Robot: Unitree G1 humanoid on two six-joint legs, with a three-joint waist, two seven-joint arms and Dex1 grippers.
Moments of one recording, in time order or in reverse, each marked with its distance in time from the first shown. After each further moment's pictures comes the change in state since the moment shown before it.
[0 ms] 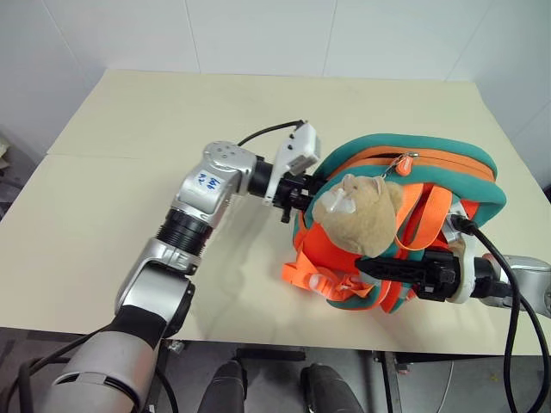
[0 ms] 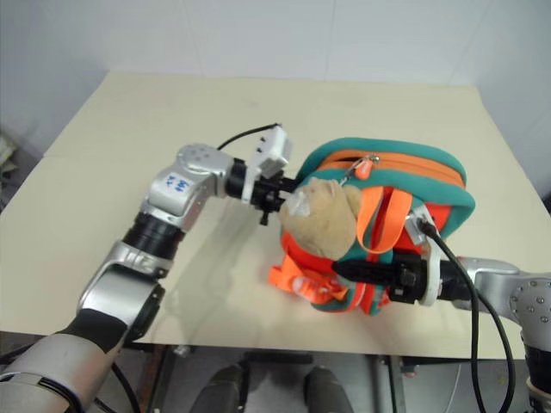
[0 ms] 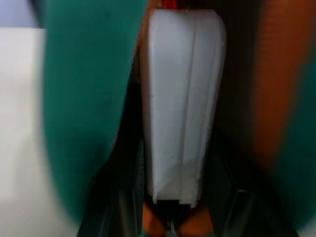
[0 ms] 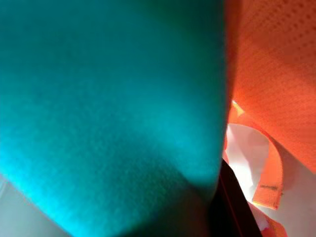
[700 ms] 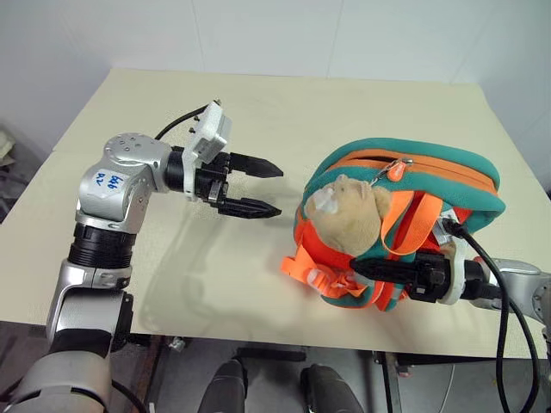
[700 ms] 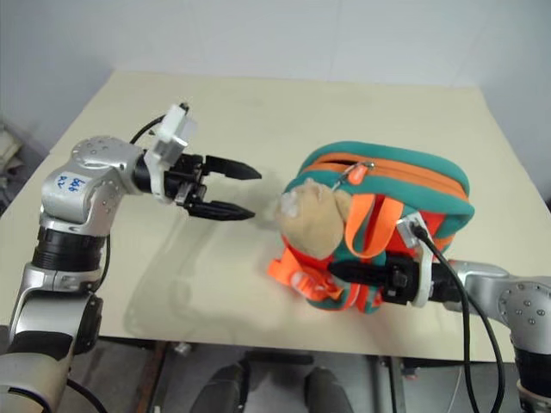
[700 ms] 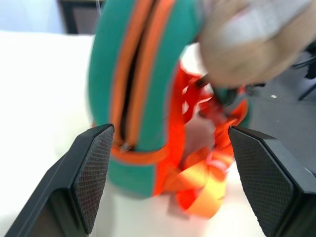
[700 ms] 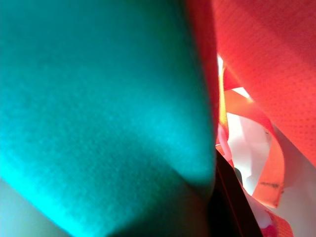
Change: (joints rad) left arm 0.179 0.348 0.236 -0.395 -0.252 0.223 -0.138; right arm -0.002 0.036 0.042 0.008 -0.041 -0.026 0.010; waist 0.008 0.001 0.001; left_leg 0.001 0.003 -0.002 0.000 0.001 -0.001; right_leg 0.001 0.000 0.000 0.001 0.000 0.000
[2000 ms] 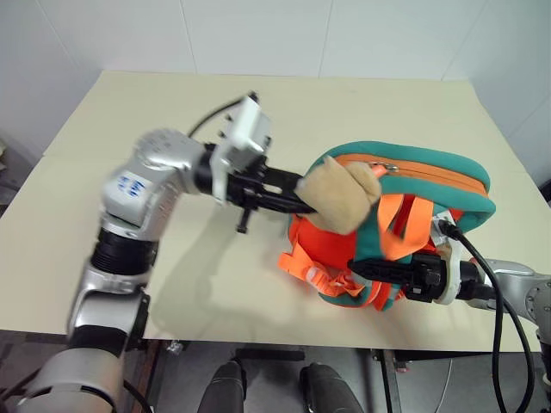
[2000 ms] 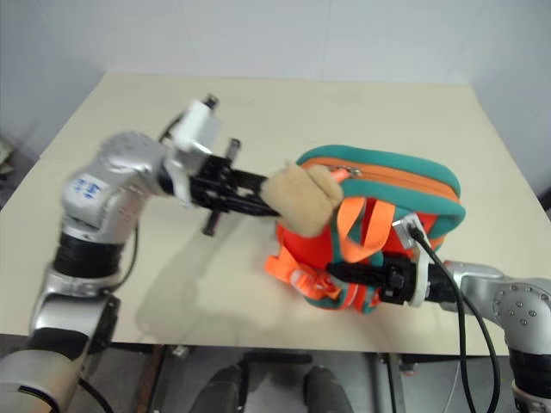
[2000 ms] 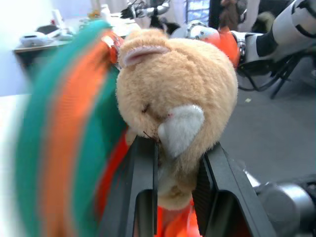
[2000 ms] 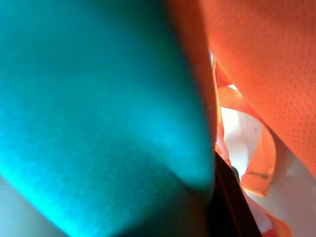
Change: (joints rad) left arm -0.072 -0.032 -0.064 -0.047 -0.050 -0.064 0.052; right arm 0.013 0.021 -0.002 -0.001 -0.039 -0.017 0.012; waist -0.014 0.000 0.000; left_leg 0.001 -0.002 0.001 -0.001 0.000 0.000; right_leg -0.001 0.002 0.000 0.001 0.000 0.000
